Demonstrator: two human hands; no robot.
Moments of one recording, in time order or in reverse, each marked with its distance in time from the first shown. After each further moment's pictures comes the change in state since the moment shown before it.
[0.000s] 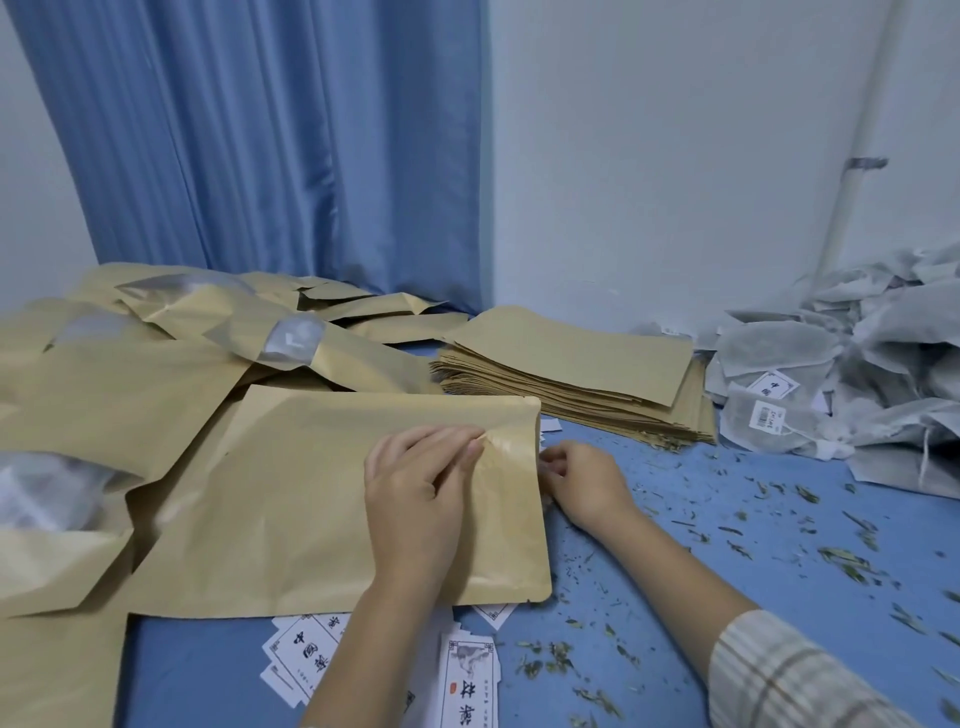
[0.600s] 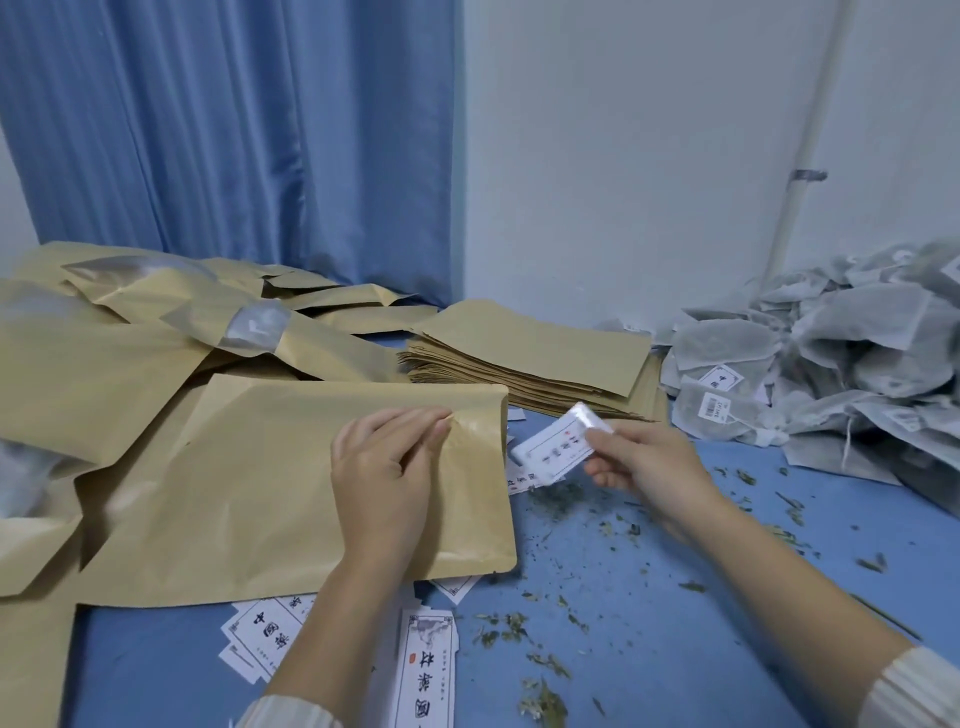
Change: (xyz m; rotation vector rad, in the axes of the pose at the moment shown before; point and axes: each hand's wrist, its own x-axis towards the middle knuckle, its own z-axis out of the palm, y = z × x) left_hand -0.001 0.006 0.001 -0.044 -0.008 -0.059; right_hand -0.045 0.041 -0.073 0.889 -0.010 0.053
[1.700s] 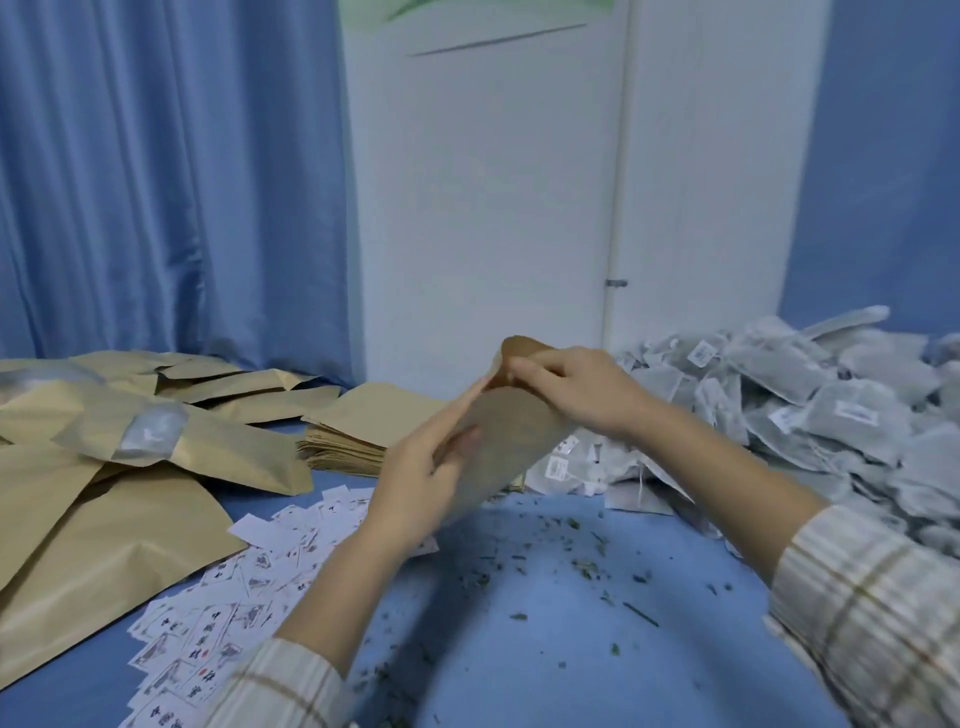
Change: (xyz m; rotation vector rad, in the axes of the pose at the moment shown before) left_hand 0.035 0.152 0.018 -0.524 -0.502 0.138; right_hand -0.066 -0.194 -0.073 -0.981 0.066 -0.432
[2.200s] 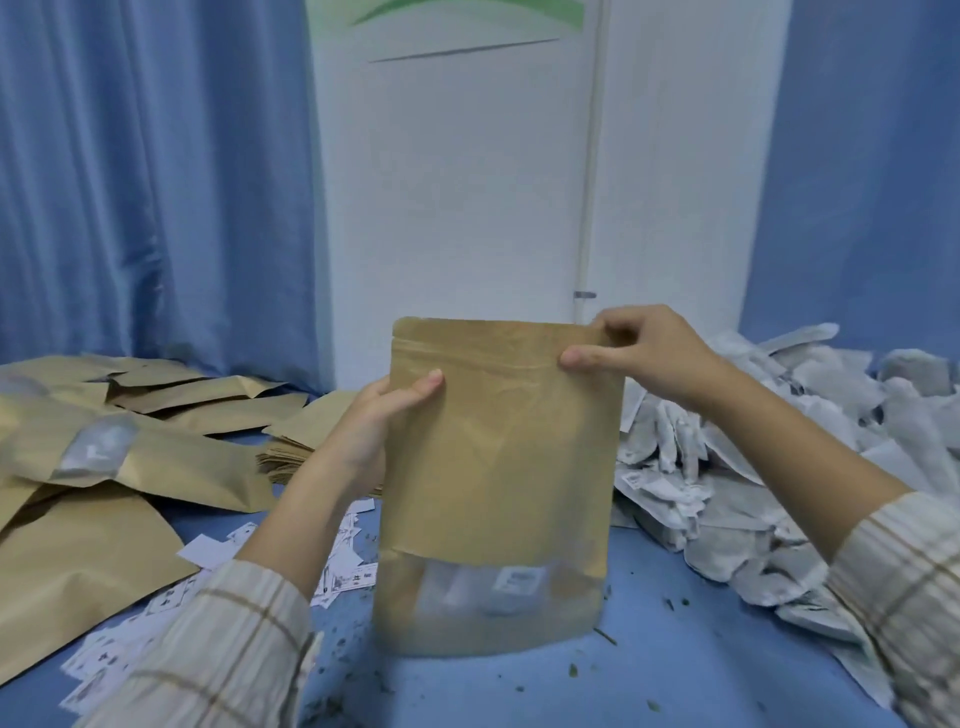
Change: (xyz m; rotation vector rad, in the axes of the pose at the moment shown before) left_hand 0.061 0.019 -0.013 -0.739 -0.166 -0.480; right_hand -0.003 0.049 -0.081 0.234 0.124 0.019
